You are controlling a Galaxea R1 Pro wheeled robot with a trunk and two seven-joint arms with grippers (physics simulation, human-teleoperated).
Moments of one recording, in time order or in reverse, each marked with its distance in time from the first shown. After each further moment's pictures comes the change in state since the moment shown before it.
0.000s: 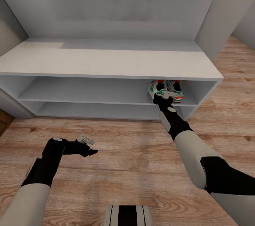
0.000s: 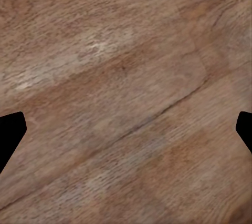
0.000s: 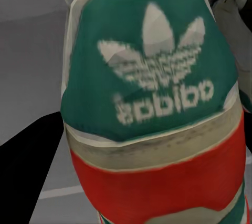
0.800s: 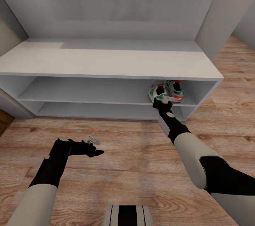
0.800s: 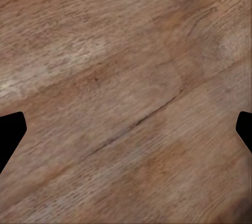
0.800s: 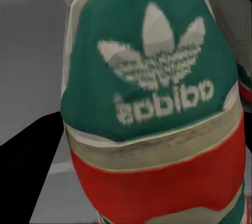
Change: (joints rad) left arm 0.004 -0.064 -0.004 0.000 -0.007 0.004 0.002; right arm 0.003 -0.002 0.002 0.103 0.000 -0.095 0.001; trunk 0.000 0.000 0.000
